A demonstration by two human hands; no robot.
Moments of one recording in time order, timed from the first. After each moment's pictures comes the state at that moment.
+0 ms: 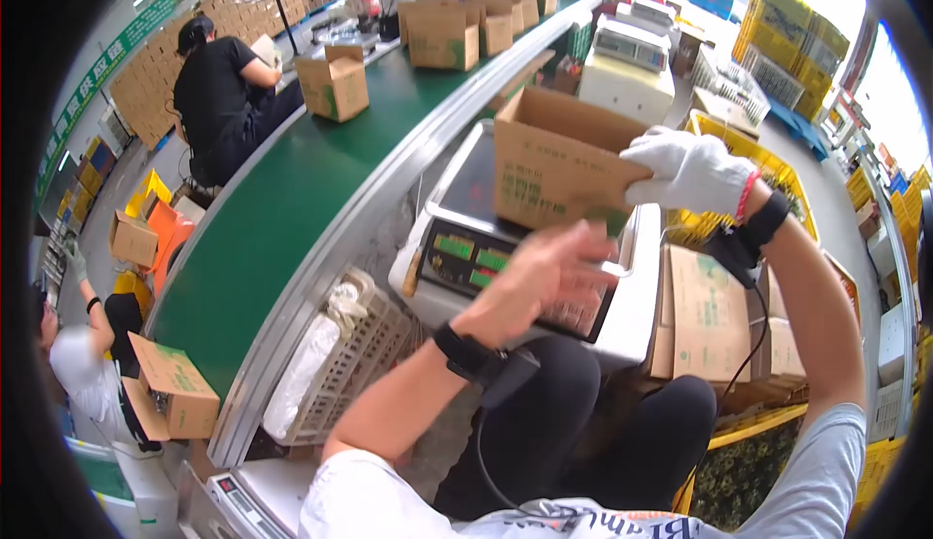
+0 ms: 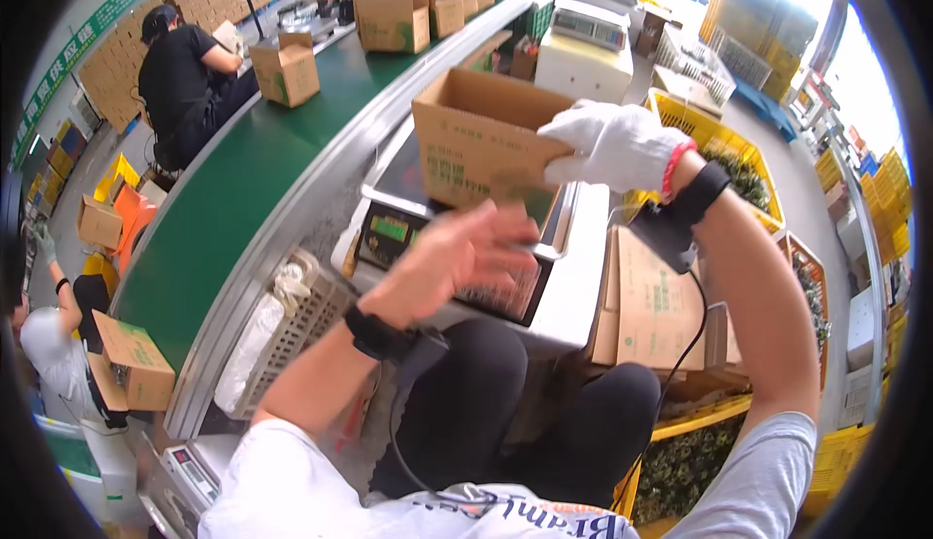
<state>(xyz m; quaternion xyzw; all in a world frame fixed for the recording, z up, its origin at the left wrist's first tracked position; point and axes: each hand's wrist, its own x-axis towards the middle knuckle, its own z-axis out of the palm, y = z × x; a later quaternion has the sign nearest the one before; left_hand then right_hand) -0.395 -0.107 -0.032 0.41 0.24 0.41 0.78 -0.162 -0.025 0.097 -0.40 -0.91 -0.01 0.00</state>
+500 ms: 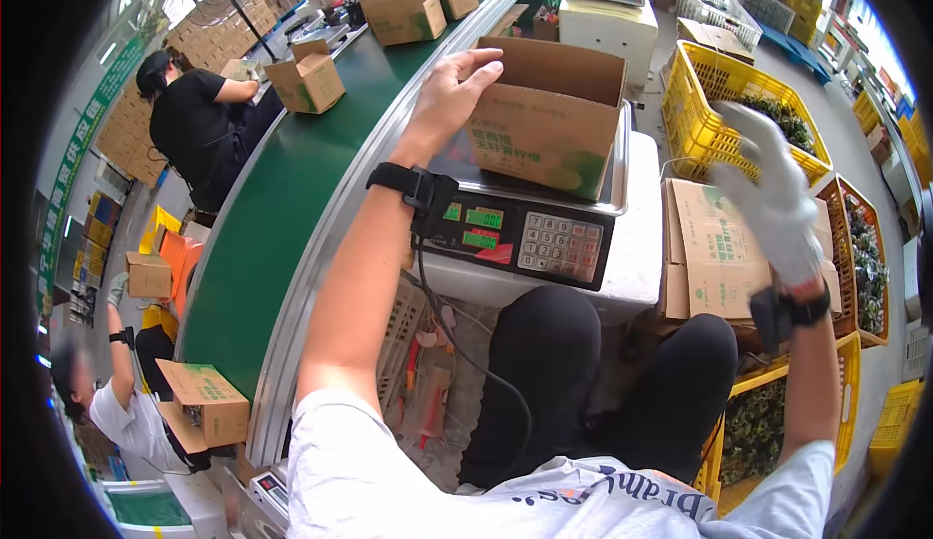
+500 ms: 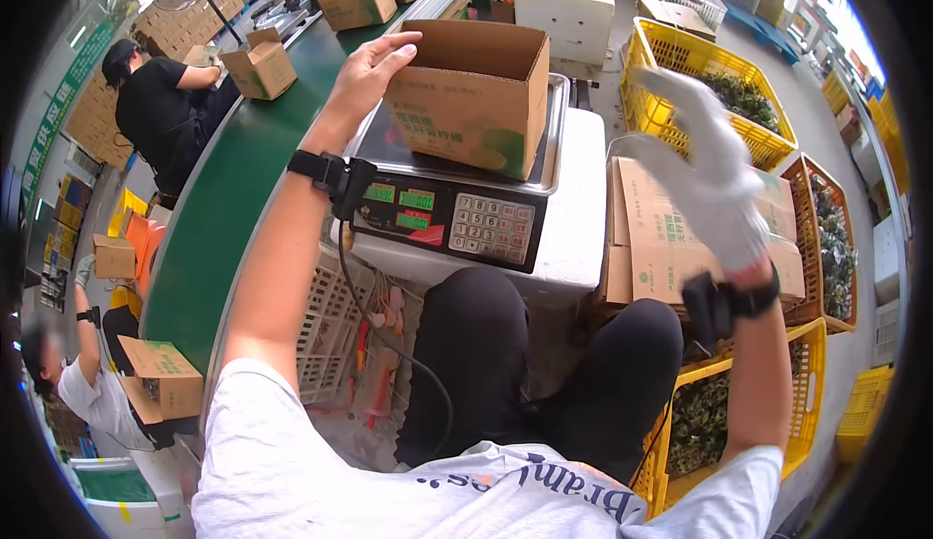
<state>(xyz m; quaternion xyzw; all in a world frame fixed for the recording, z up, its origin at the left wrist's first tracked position) -0.437 0.050 -0.005 0.72 0.39 0.48 0.31 -0.083 -0.149 0.053 -0.52 -0.77 0.00 0.37</state>
